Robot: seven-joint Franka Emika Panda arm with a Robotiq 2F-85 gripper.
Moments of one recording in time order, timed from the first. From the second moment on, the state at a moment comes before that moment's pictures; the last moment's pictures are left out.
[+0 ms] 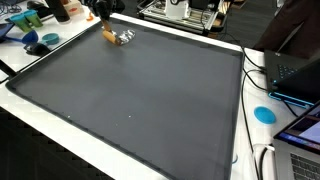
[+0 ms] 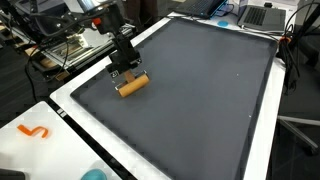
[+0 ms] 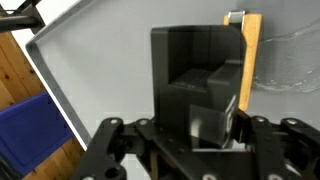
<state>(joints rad) 0.02 -0.07 -0.29 -2.66 0.42 3.04 -1.87</state>
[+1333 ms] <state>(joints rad) -0.15 -0.46 -0.12 -2.65 -0.08 2.51 -1.05</state>
